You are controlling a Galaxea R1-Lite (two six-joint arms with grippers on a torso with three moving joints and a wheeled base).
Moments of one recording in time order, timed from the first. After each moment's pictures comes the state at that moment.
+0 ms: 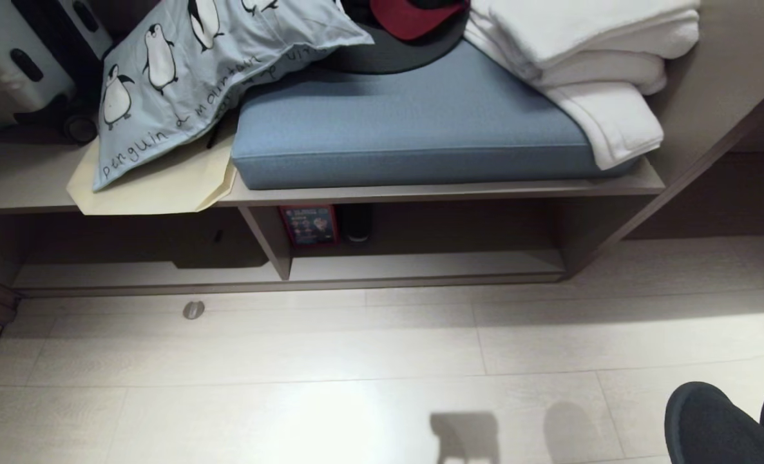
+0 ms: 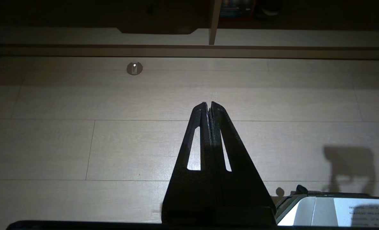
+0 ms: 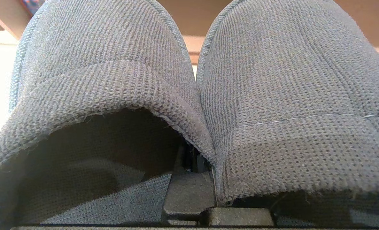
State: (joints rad) left arm -0.01 0.00 0.00 0.00 0.01 -0.06; right arm 0.00 0.00 0.00 0.01 0.01 -0.03
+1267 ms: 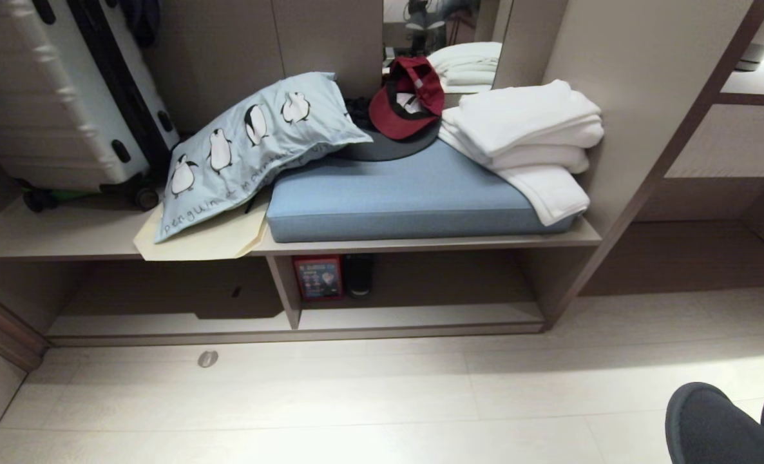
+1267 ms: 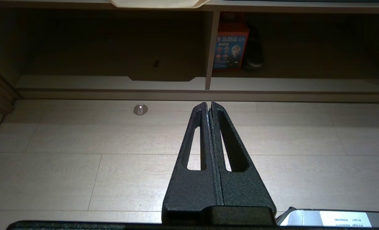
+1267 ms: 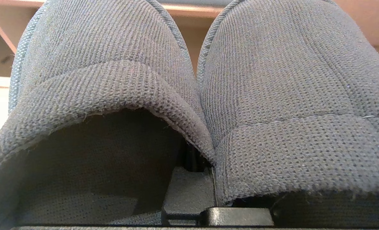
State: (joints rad) left arm -0.01 0.00 0.00 0.00 0.02 -0.06; right arm 0.00 0.00 0.00 0.01 0.01 -0.03
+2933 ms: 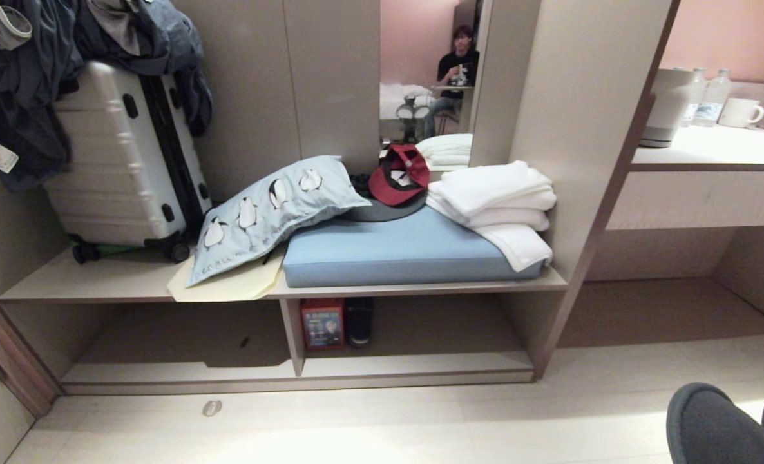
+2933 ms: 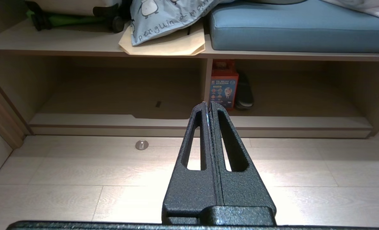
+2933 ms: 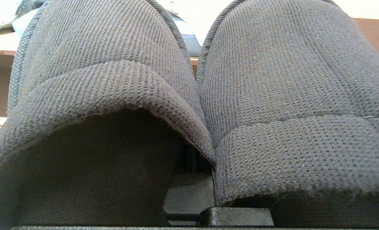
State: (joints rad) left arm -0.01 0.00 0.00 0.00 0.02 -0.06; right arm 0.00 0.00 0.00 0.01 0.01 -0.03
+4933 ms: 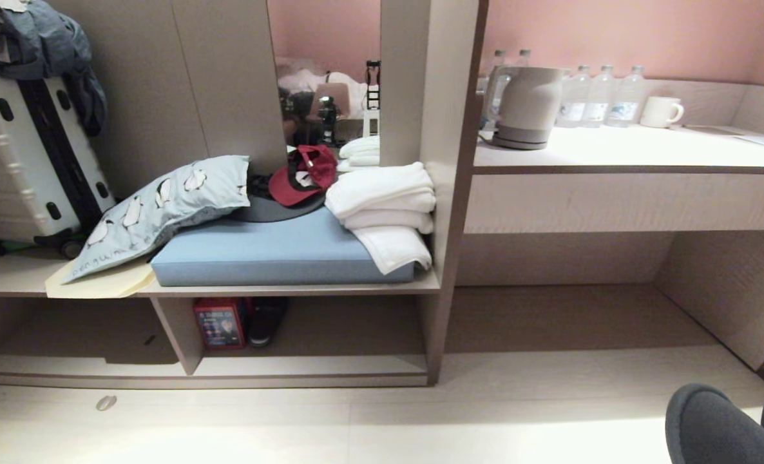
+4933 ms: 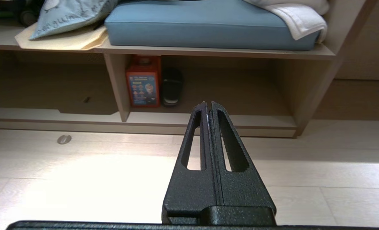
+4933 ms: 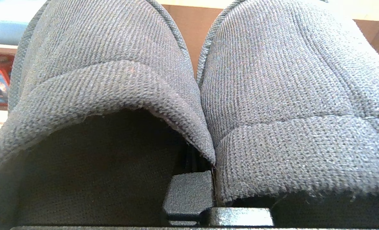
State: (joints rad) left arm -0.01 0.00 0.00 0.00 0.01 -0.06; right arm 0.00 0.00 0.00 0.01 0.01 -0.03
